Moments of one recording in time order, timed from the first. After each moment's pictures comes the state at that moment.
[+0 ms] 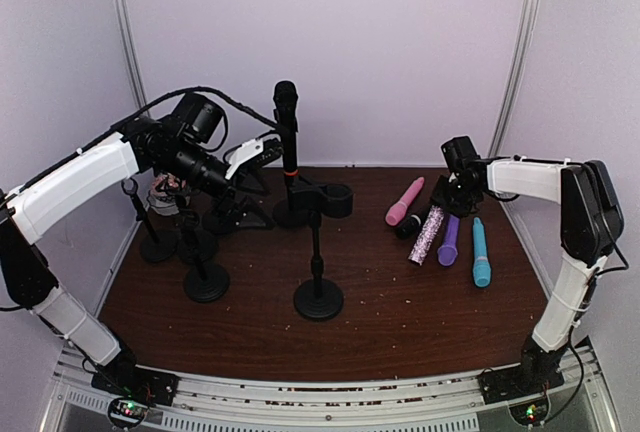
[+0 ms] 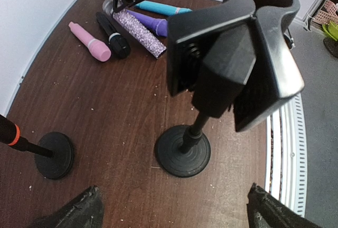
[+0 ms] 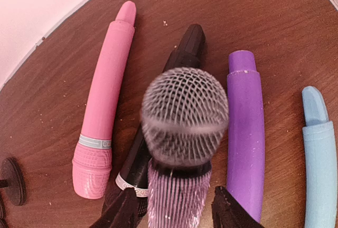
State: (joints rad) left arm -0.62 1.52 1.53 -0.91 0.61 0.55; right arm 0.27 1.81 1.30 -0.43 0.16 0.73
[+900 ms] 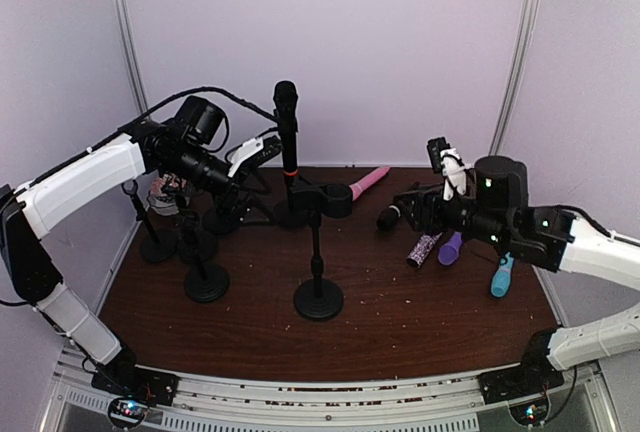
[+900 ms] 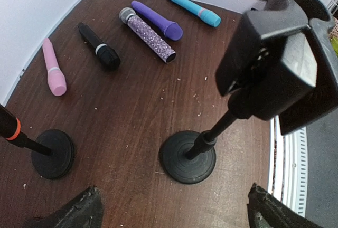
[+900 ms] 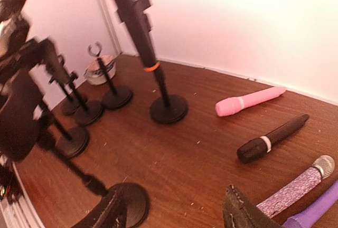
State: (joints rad) left arm -0.58 1.55 1.50 -0.83 0.65 0.51; right arm 0.84 1.05 0.85 -0.09 0.20 0.26
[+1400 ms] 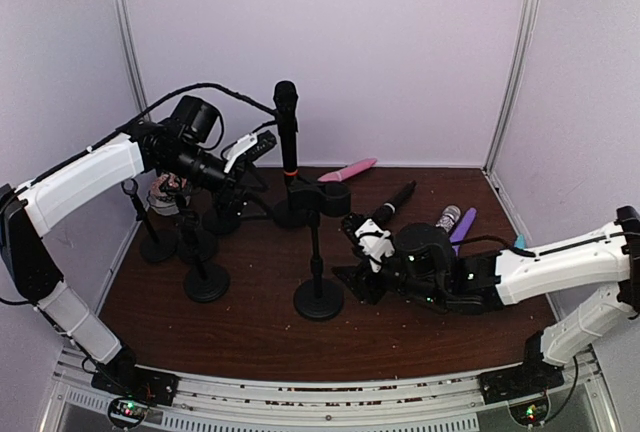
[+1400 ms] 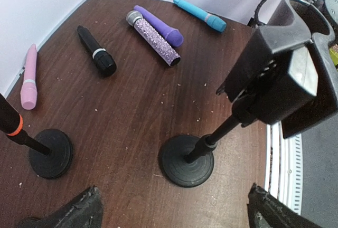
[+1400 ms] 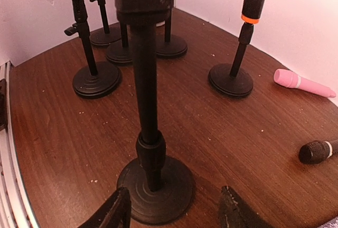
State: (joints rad) left arm -0.54 1.55 1.49 -0.81 0.71 0.48; right arm 1.15 1.36 0.74 0.22 0.28 0.07
